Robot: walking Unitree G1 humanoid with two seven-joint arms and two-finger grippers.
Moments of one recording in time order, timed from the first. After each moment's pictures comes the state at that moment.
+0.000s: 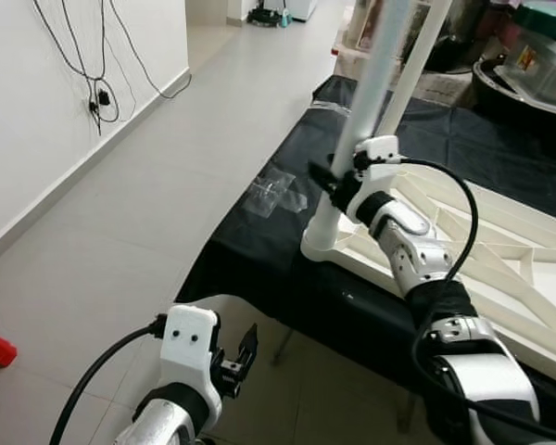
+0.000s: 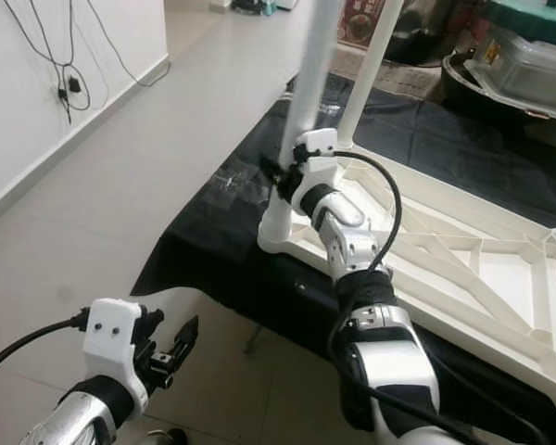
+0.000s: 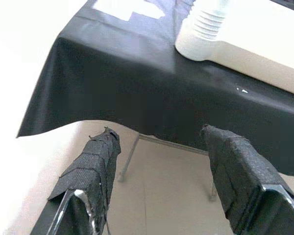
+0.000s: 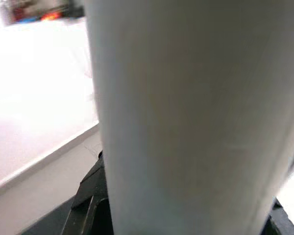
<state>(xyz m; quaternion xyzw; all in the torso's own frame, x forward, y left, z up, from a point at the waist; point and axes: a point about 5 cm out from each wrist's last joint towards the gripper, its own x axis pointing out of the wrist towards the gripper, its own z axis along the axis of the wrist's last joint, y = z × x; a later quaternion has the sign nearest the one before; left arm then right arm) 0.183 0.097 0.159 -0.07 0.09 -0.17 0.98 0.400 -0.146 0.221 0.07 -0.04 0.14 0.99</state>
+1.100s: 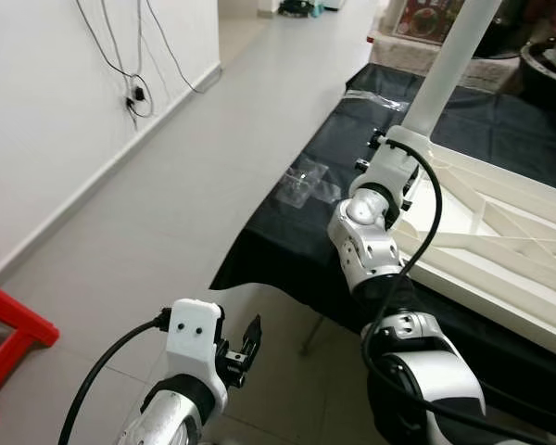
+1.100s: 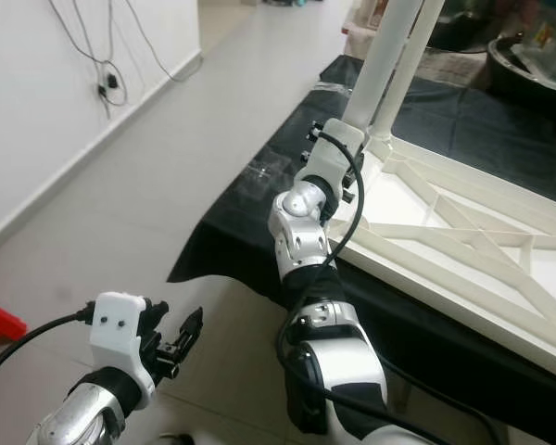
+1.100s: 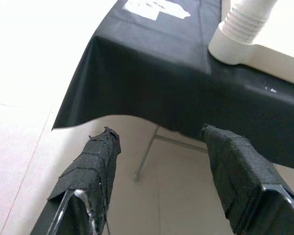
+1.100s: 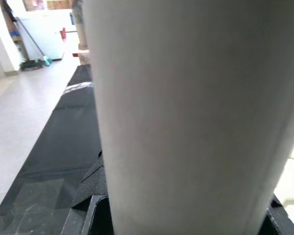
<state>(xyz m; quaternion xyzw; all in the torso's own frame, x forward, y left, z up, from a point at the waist) 0.190 0.098 0.161 -0.07 0.07 -0.16 0.98 0.391 -0.118 0.237 0.10 -0.05 -0.31 0.95</state>
